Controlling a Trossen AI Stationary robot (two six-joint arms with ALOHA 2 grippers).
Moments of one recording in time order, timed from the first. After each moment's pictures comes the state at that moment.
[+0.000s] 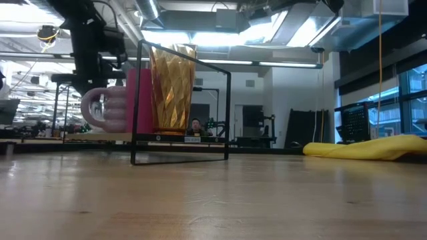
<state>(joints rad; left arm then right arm) 1.05 1.17 0.89 -0.97 -0.09 -0.47 0.40 1.39 1.27 -0.62 0.87 1.09</state>
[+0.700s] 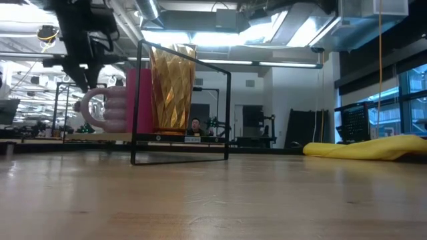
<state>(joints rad) 0.99 1.00 0.89 -0.98 -0.21 -0.52 0.37 1.39 1.27 -0.59 0.82 1.06</state>
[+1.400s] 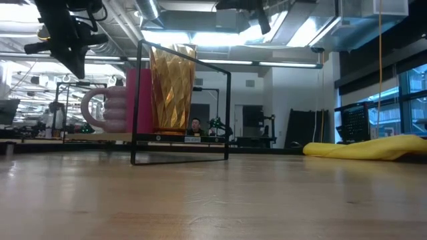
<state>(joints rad) 0.88 0.77 0.89 -1.12 -0.25 -0.62 -0.07 1.45 1.27 -0.04 0.29 0.85</state>
